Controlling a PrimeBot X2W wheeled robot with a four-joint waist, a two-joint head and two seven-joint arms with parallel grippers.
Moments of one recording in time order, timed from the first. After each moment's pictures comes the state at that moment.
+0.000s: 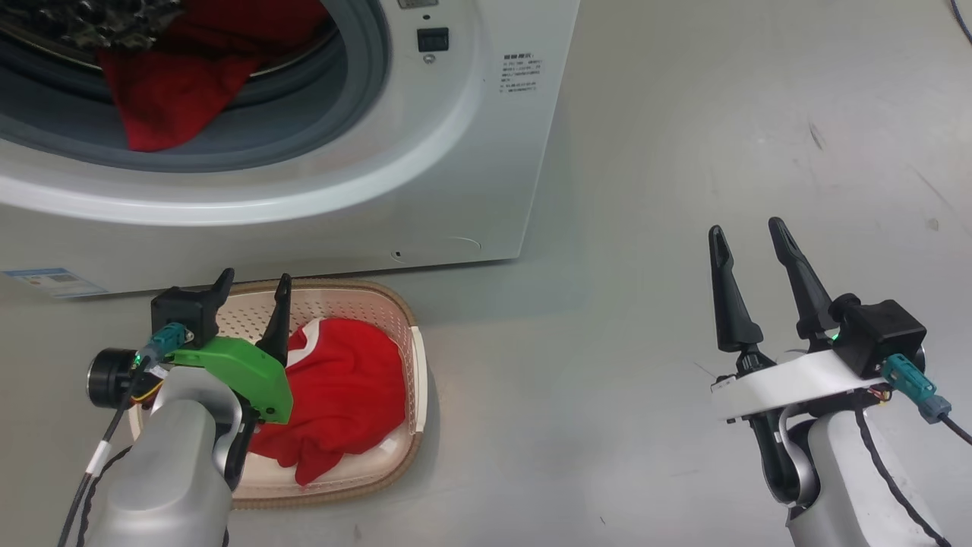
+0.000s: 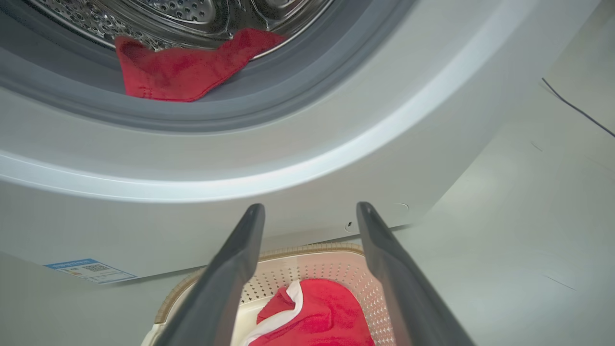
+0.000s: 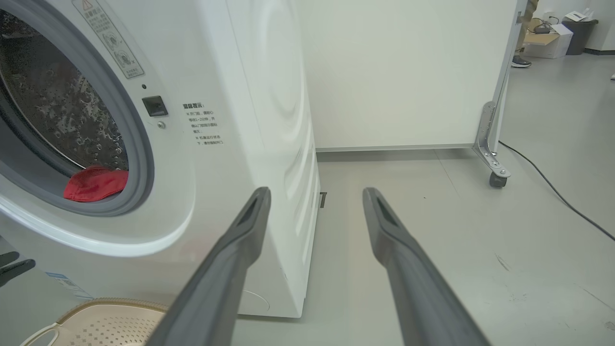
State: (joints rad) left arm -0.55 0.08 -0.23 0.87 -0.31 -0.11 -0.25; right arm -0.20 -0.06 0.16 0.14 0.32 0.08 -0.25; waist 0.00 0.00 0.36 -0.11
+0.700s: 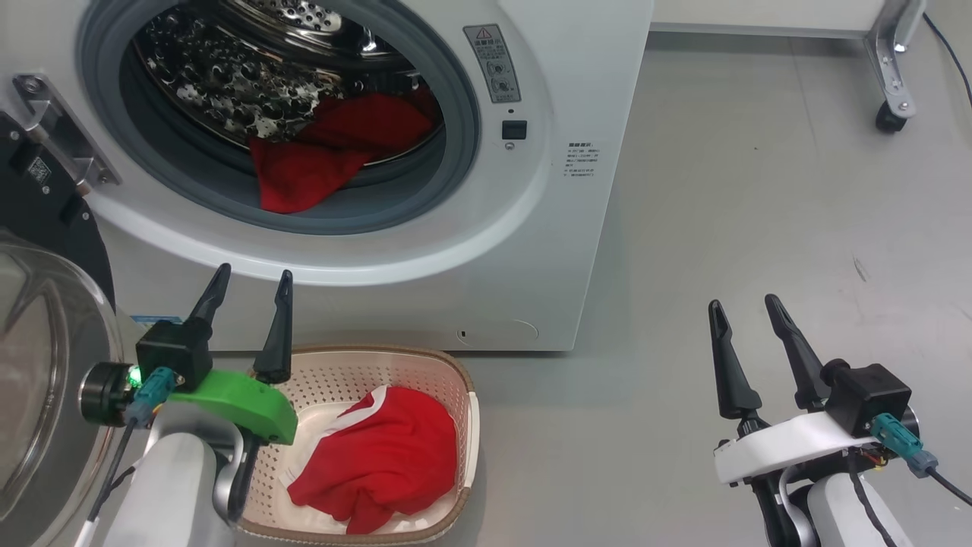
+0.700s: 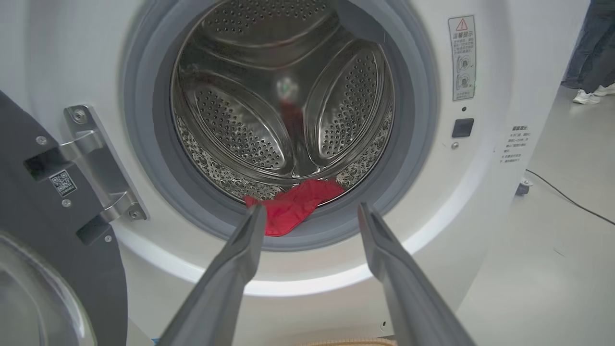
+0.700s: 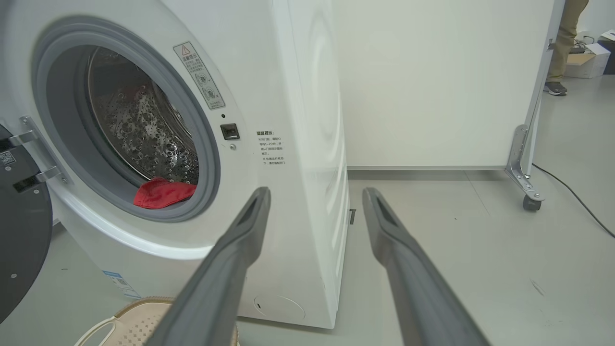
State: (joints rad) left arm -0.35 0.08 -0.16 0.47 -0.27 -0.09 -0.25; right arm -0.06 -0.06 0.16 0.16 0.32 0.09 -0.25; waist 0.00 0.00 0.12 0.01
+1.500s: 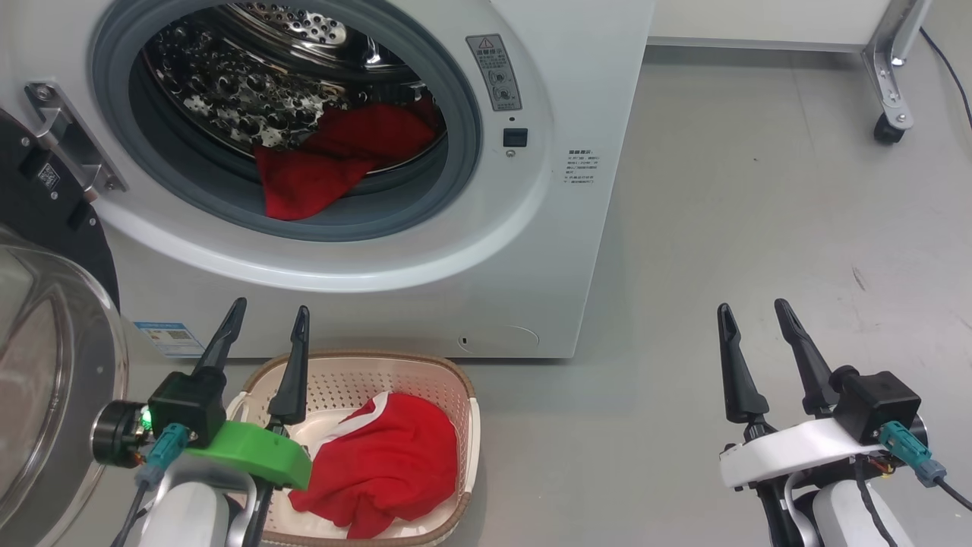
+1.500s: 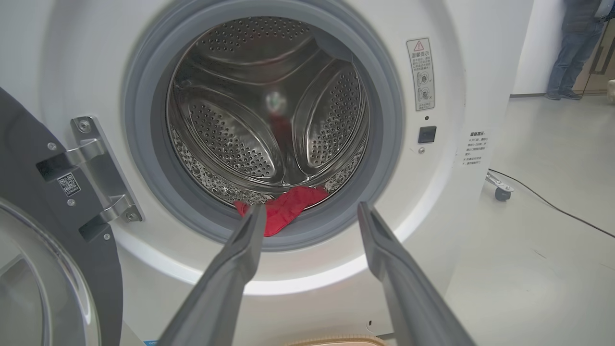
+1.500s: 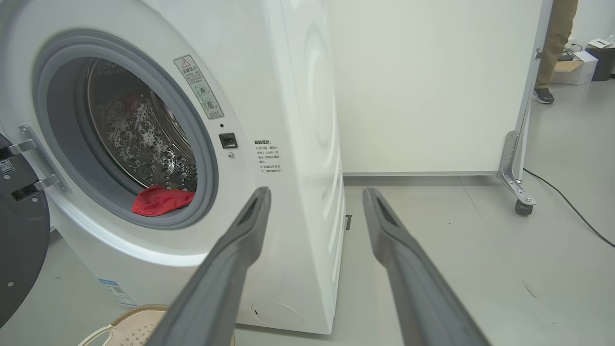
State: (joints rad) left arm -0.19 0.06 -0.16 0.28 -0.24 -0.08 -0.25; right arm -0.03 -0.06 0.15 0.13 0.32 0.09 -0.25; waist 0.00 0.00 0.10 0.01
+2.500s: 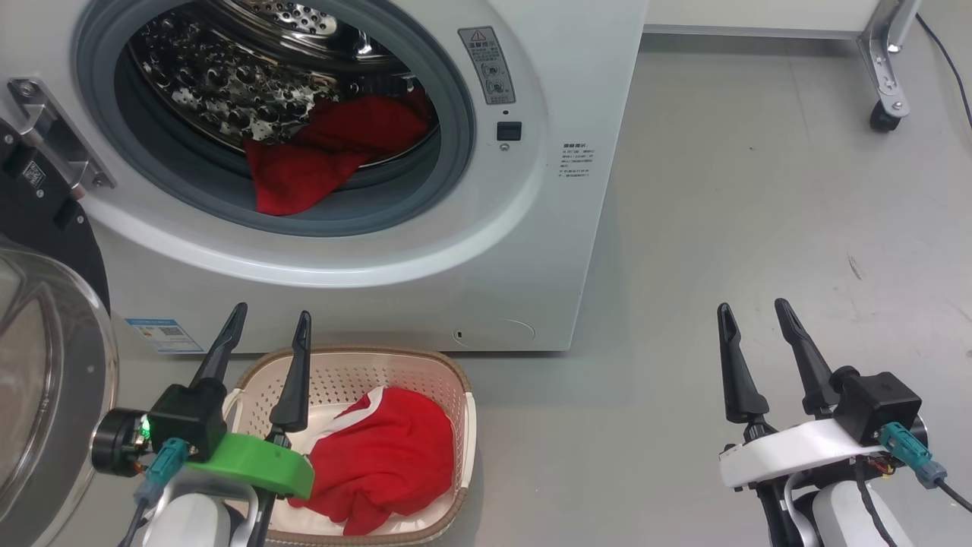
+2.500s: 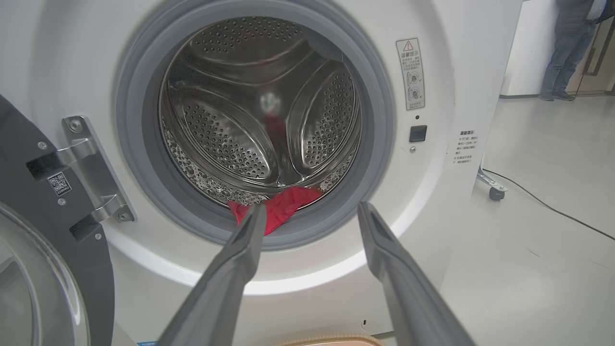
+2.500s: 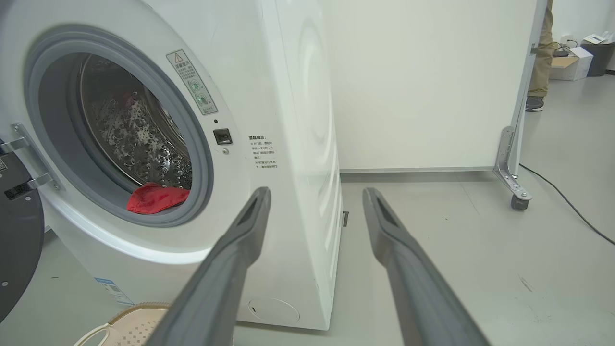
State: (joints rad) left arm -0.14 0.05 -0.14 0.22 -0.22 -0.08 -0.25; right arm -0.03 -0.06 0.15 0.12 0.32 0.10 -0.25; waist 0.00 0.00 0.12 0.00
